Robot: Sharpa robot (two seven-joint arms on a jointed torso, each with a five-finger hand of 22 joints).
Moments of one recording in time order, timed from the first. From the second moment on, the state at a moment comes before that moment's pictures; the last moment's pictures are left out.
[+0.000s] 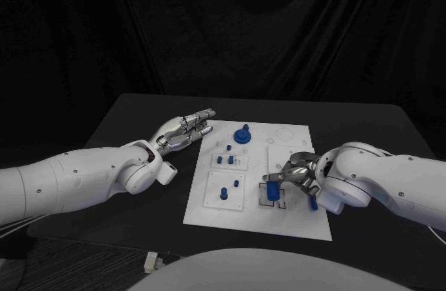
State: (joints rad) left arm 1.06 -0.92 -0.21 1.41 -0.39 -0.18 0.68; left_hand 1.42 0.21 -0.27 0.29 0.41 0.32 0.08 0.04 0.03 0.05 0.07 0.20 0.03 0.00 0.10 0.00 0.00 0.16 0.01 0.23 0.00 0.01; right arm 1.20 -0.77 -0.21 1.66 -0.77 -0.10 -0.62; right_hand 0.99 -0.08 0.19 0.19 0.52 1.07 0.04 0.19 0.68 1.47 -0.04 1.57 1.31 1.47 -0.10 1.56 1.31 0.04 1.47 0.01 1.37 1.31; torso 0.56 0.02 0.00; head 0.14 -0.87
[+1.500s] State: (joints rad) left arm 1.06 -0.92 -0.21 1.41 -0.39 -0.17 0.68; left_hand 1.43 0.21 -0.27 0.29 0.42 0.32 0.08 0.04 0.03 0.05 0.07 0.20 0.03 0.00 0.13 0.00 0.00 0.16 0.01 0.25 0.00 0.01; right arm 1.19 -0.76 -0.21 1.66 -0.89 -0.02 -0.63; right_hand 0.91 -0.05 0.11 0.25 0.26 1.06 0.04 0.20 0.71 1.47 -0.04 1.57 1.31 1.47 -0.10 1.55 1.31 0.04 1.47 0.01 1.34 1.31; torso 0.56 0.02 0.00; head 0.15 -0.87
